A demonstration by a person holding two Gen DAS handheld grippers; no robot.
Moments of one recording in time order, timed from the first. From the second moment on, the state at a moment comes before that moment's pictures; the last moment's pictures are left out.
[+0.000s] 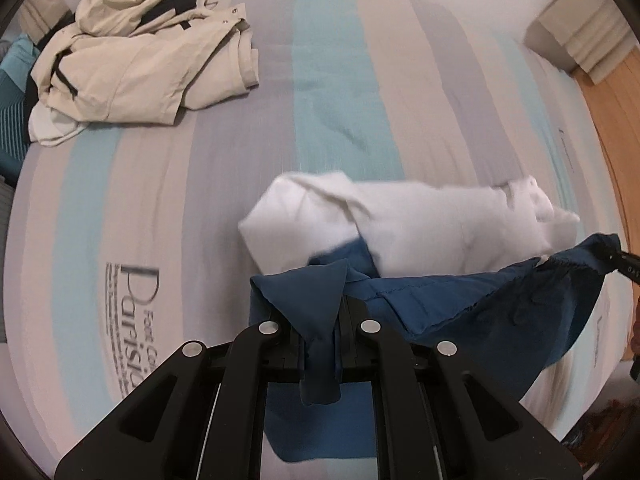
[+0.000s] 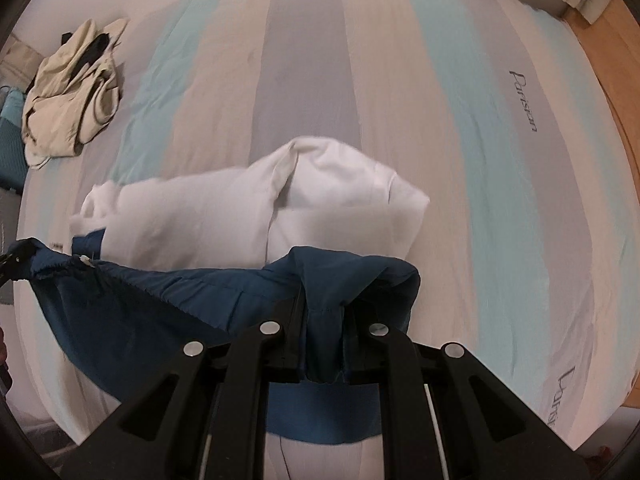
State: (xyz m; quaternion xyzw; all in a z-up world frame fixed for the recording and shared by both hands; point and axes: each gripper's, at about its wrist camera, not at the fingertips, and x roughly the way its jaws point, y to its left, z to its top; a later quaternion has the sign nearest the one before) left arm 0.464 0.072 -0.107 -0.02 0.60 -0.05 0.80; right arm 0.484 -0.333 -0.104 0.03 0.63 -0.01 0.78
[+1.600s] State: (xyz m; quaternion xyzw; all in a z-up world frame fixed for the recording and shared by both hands) left arm 0.424 -0.005 -0.168 -0.05 0.55 -0.13 0.82; right arm 0.462 -0.260 -0.170 -0.04 0.54 0.01 0.84
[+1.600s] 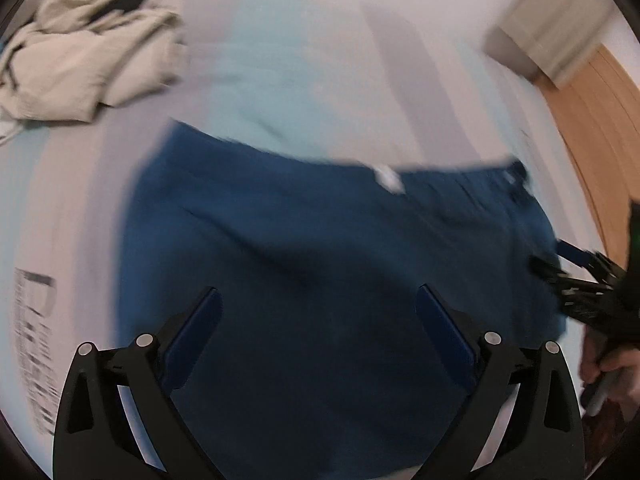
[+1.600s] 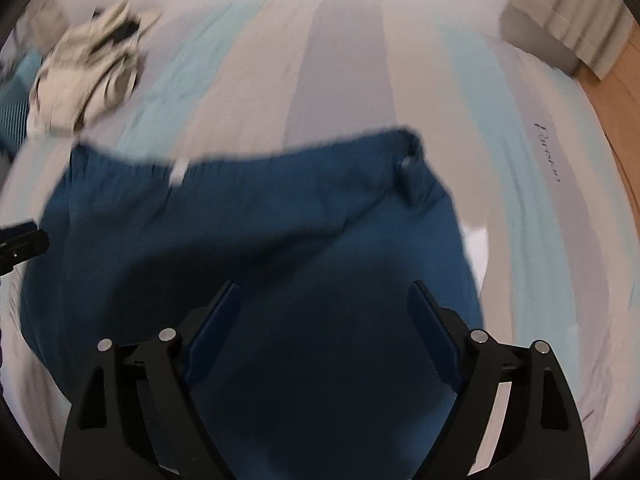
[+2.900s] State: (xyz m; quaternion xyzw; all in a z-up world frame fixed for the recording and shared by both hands) left arm 0.393 -0.096 -0.252 0.03 0.56 -0.08 0.82; right arm 0.458 -0.415 -0.254 0.21 0.64 0.17 0.72
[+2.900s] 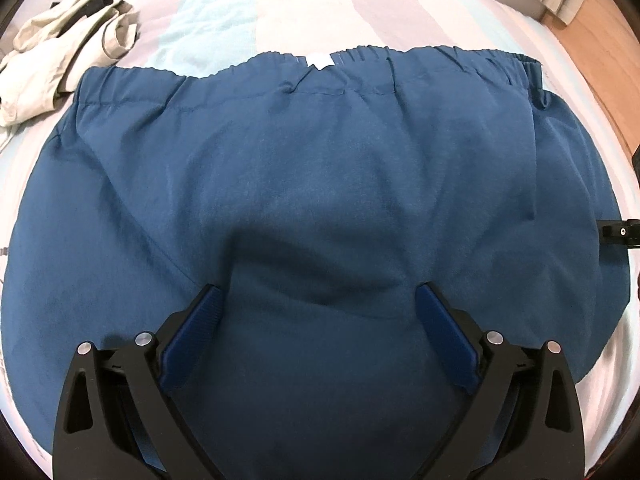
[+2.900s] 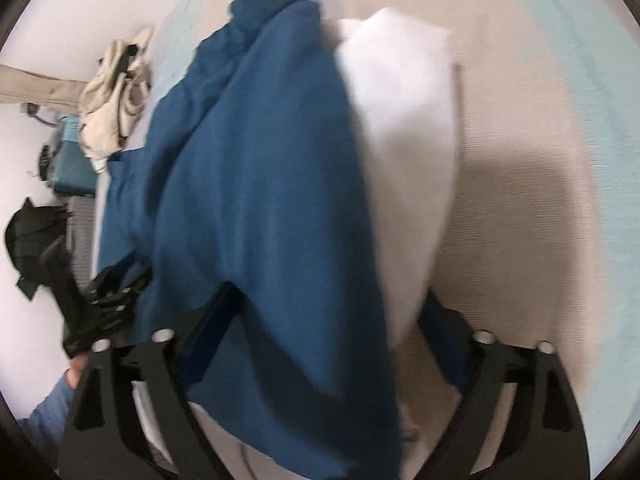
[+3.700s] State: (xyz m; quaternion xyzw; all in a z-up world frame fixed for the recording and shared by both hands) left arm 0.396 -0.096 -0.249 0.03 0.57 -0.08 0.81; right arm 0.468 -0.375 -0.267 0.23 0.67 0.13 0.69
